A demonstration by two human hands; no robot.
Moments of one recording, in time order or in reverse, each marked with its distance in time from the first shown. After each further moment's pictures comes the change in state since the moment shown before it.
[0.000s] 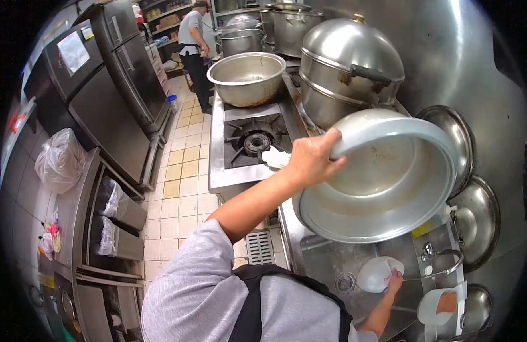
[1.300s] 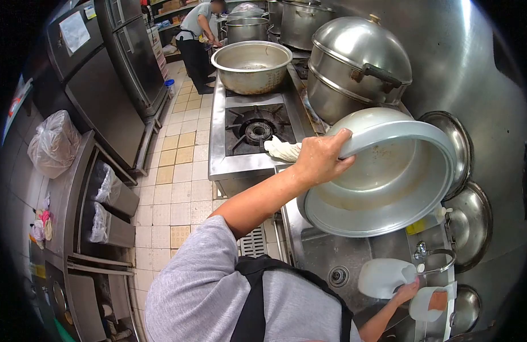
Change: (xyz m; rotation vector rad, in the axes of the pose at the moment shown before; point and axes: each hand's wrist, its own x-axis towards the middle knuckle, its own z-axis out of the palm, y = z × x) left_hand -0.012 0.008 -0.004 -0.023 0.007 -0.043; right_hand -0.041 -0.039 -0.085 0.005 0.517 -0.338
